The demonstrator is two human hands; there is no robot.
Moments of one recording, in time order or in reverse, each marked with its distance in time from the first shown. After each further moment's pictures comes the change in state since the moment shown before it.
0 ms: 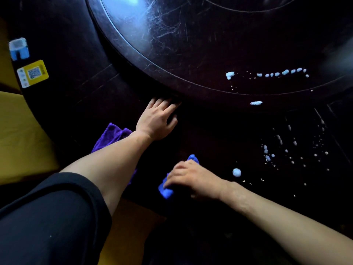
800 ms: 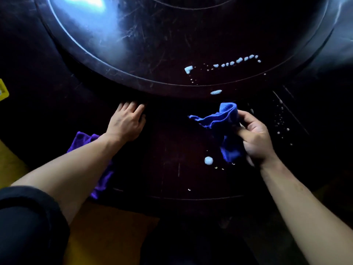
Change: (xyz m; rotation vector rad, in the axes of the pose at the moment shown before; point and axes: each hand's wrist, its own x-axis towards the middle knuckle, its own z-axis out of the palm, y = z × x) left_hand 0.004 0.014 -0.007 0.180 -0.086 0.042; right_hand -0.148 0.043 -0.068 1.216 1.212 0.470
